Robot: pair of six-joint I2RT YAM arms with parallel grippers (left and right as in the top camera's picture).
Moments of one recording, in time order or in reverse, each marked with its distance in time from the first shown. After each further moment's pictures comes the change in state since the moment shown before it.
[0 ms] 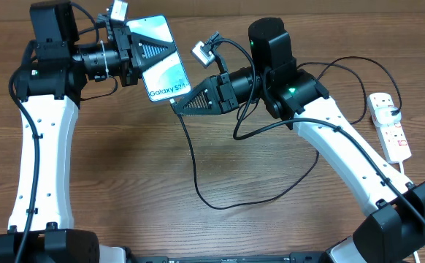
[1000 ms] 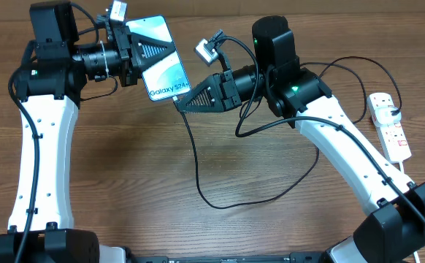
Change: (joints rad) left arm 0.000 0.000 0.000 -0.005 -0.019 -0.011; right arm -0.017 0.000 0.000 0.000 -0.005 0.015
